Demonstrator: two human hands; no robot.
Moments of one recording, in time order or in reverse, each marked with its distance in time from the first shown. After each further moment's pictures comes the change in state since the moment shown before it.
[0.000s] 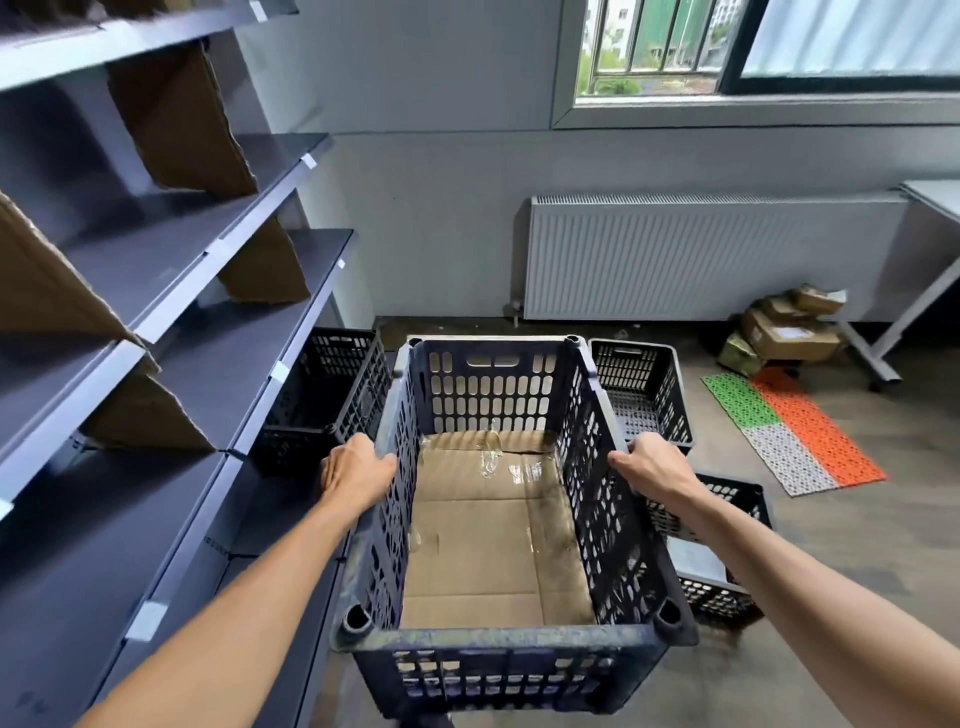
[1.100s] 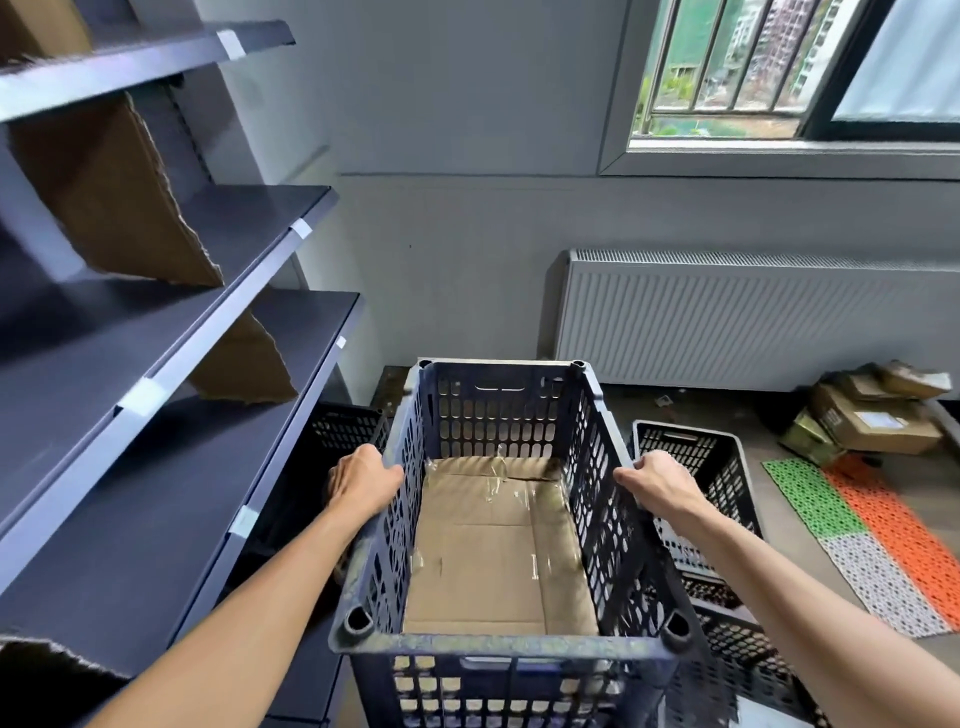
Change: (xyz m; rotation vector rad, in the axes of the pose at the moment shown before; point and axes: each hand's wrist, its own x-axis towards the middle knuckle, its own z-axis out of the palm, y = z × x) left_hand 0.350 0.077 -0.016 0.025 -0.049 -0.028; right_hand 0.330 -0.150 -0.016 0.050 0.002 0.039
